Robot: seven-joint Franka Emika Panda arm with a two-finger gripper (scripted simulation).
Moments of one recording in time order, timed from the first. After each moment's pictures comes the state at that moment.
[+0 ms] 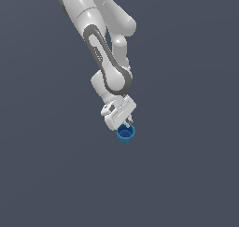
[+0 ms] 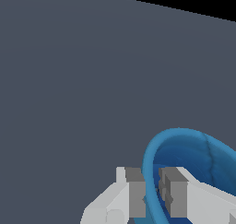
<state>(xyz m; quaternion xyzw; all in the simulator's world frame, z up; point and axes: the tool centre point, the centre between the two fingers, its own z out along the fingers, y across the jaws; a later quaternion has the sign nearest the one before) -0.013 0.051 0.078 -0.80 -0.46 -0.38 0.13</state>
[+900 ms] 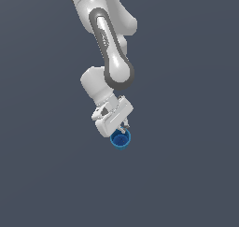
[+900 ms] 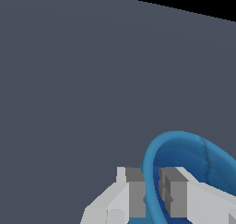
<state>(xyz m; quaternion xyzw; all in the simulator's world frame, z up) 0.041 0.025 0.126 -0.80 -0.46 -0.38 0.12</state>
